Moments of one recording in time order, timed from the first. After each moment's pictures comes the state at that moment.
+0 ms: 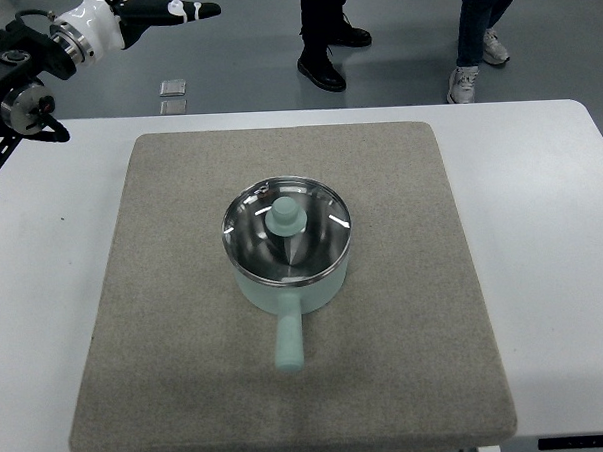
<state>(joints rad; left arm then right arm) -1.23 0.46 -0.29 -0.66 0.38 -0.33 -0.35 0.03 0.00 -0.05 0.20 0.04 -0.06 0.10</state>
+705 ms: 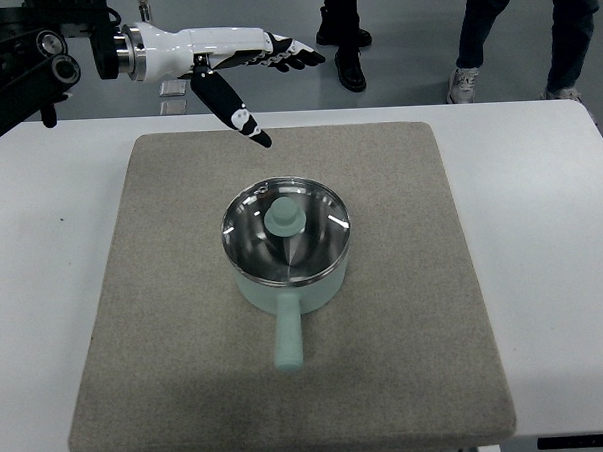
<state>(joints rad) -1.32 0.51 -0.29 -1.00 1.17 -0.52 -0.37 0.03 0.00 -0.05 0.20 0.04 -0.06 0.10</state>
